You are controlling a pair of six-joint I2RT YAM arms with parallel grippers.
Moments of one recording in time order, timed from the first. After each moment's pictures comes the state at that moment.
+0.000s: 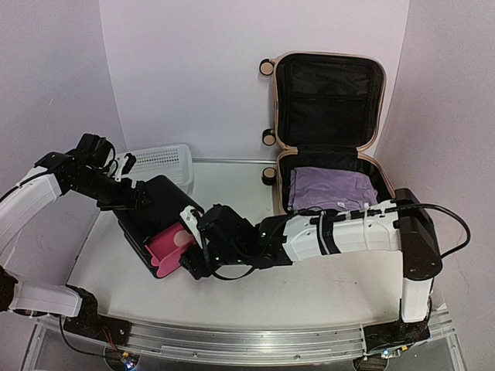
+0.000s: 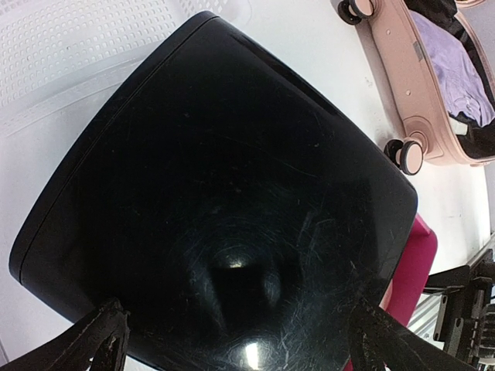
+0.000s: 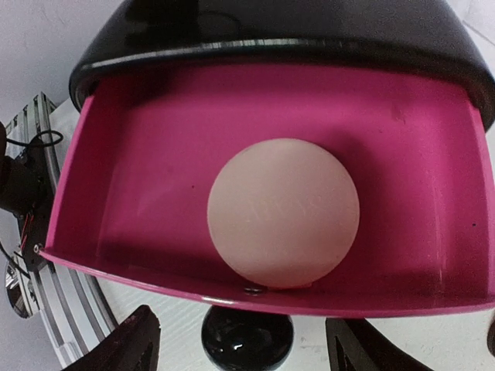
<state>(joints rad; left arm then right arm) -0.32 1.14 1.12 -0.91 0.23 -0.23 1.28 1.98 1.46 -0.17 0.13 0.33</state>
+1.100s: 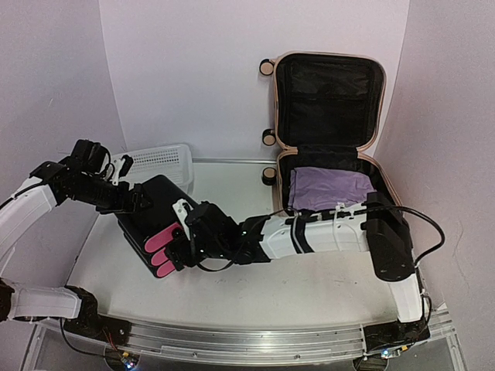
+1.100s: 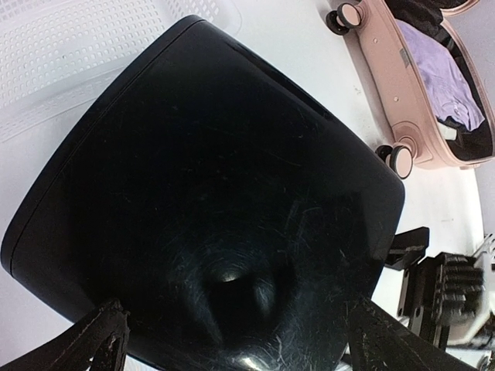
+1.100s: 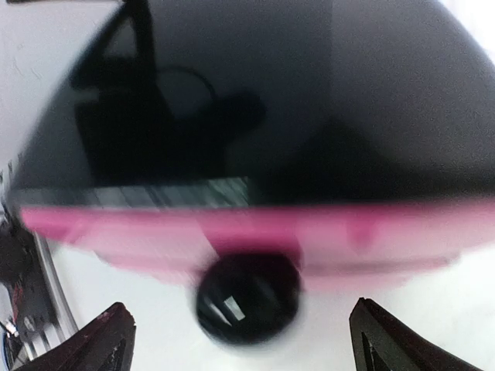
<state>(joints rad) -0.32 1.07 1.04 -0.85 0.25 -0.25 1.24 2.18 1.67 -0.08 0.16 0.37</state>
